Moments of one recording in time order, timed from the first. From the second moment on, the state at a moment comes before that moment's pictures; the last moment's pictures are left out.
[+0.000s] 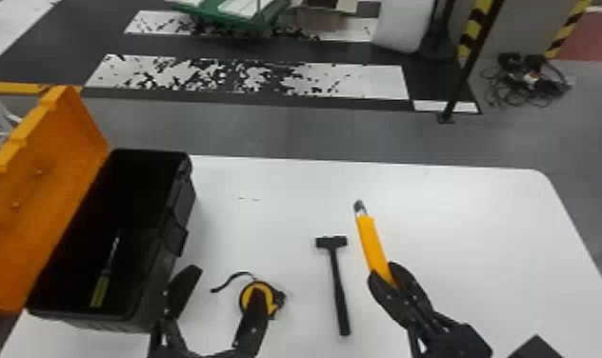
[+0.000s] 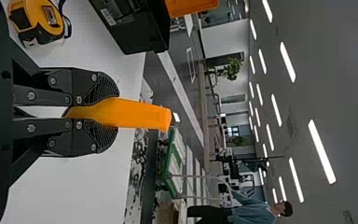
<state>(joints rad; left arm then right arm) 0.67 0.31 -0.35 -1.67 0.33 -0.83 -0.16 0.73 0.00 -0.01 -1.84 -0.06 -0.30 0.55</state>
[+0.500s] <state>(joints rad) 0.66 0.31 -0.23 -1.84 0.57 -0.32 -0.46 0.73 0.00 0.02 -1.82 -0.03 -0.43 0.63</state>
